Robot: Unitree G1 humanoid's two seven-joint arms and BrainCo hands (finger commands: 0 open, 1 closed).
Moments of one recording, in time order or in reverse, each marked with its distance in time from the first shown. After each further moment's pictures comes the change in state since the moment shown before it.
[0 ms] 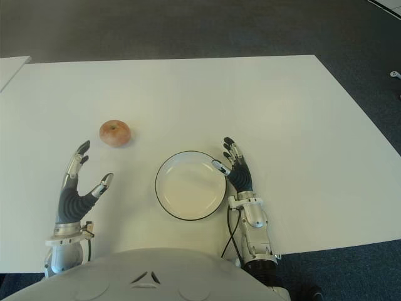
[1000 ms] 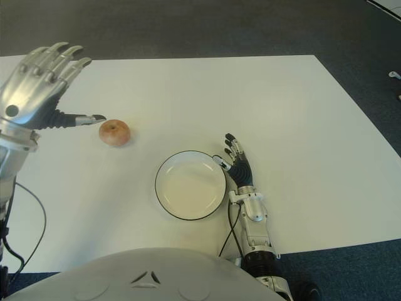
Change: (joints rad) left arm -0.592 0.628 -0.011 -0.162 0.481 0.367 -0.295; right arm -0.067 -0.003 -0.016 0.089 -0.010 -0.062 -0.015
